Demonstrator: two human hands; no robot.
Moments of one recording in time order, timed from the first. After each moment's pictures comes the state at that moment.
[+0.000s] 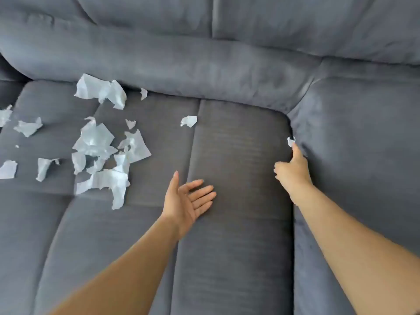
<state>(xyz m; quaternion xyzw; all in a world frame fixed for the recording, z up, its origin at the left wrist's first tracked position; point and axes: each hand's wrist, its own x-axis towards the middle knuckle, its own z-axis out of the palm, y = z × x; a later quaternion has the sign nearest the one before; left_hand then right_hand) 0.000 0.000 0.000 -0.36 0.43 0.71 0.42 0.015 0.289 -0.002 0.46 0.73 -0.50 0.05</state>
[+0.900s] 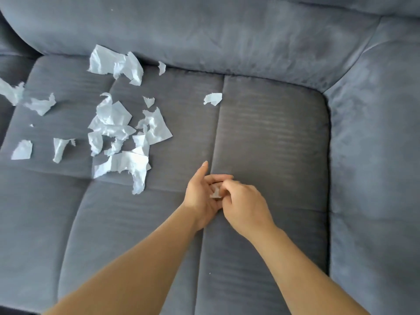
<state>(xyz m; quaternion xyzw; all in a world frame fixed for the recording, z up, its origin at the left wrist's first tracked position) 0.004 -0.013 -0.014 -0.33 0.43 0.71 0.45 0.064 0.101 0.008 0.11 0.92 -0.34 0.16</state>
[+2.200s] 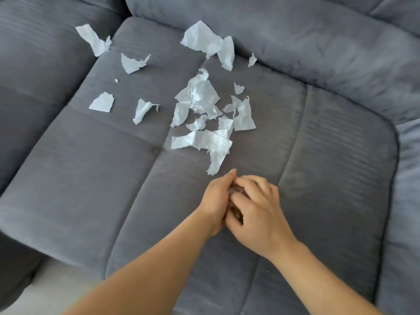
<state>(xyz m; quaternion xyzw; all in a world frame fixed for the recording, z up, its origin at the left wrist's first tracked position) 0.017 -0.148 -0.004 -0.29 0.45 0.74 0.40 0.058 -0.032 0.018 -0.14 0.96 -0.22 0.03</state>
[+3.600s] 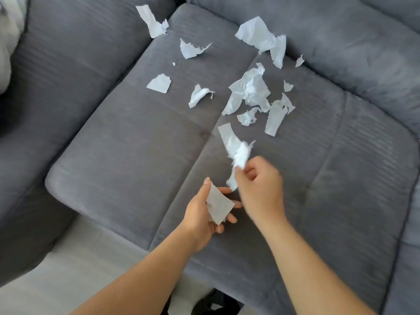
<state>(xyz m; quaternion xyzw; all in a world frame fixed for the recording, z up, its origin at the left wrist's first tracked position) 0.086 -0.283 -0.006 -0.34 0.38 0.78 0.36 0.039 -0.154 0.034 0.16 0.90 -0.40 0.07</state>
